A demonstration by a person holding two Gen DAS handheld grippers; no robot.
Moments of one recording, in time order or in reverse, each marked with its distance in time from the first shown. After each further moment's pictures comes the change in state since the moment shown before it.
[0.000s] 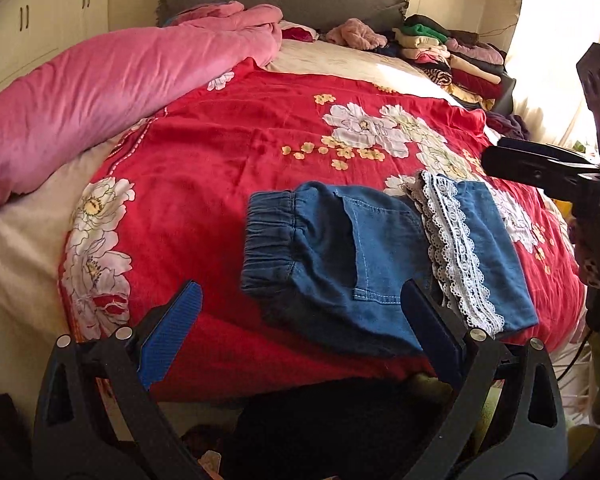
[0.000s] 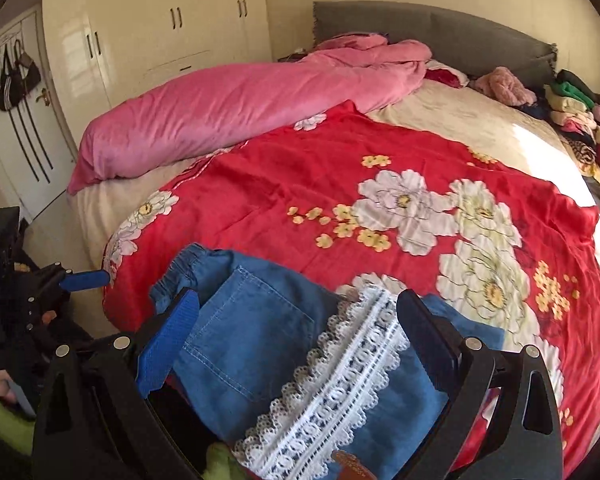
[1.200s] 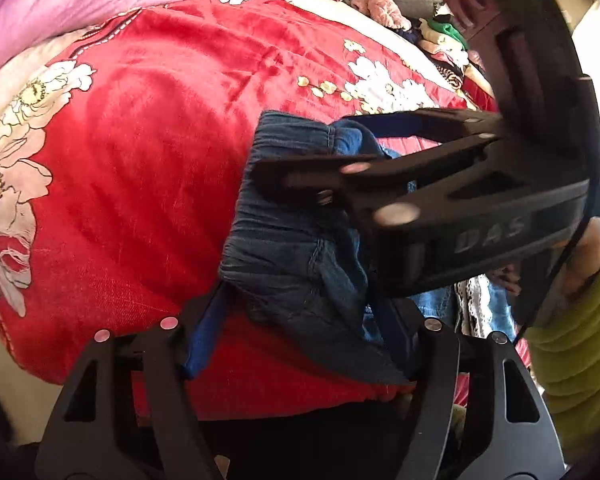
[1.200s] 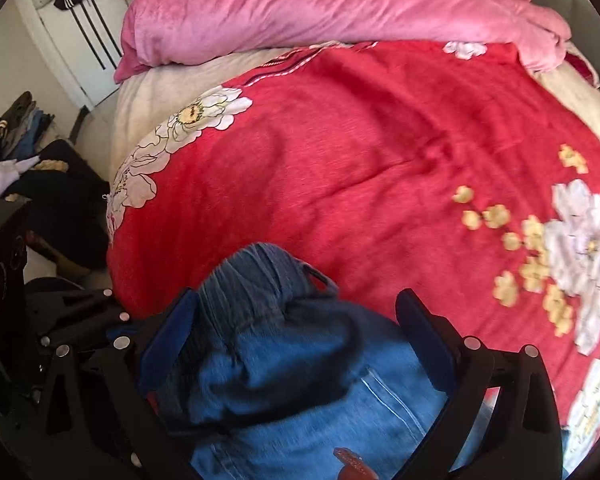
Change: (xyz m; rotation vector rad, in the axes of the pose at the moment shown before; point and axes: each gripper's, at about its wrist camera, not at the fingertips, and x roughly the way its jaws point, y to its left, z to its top) left arm 0.070 0.038 -0.017 -0.256 0.167 -0.185; right arm 0.182 0.081 0.032 -0.260 0.353 0.283
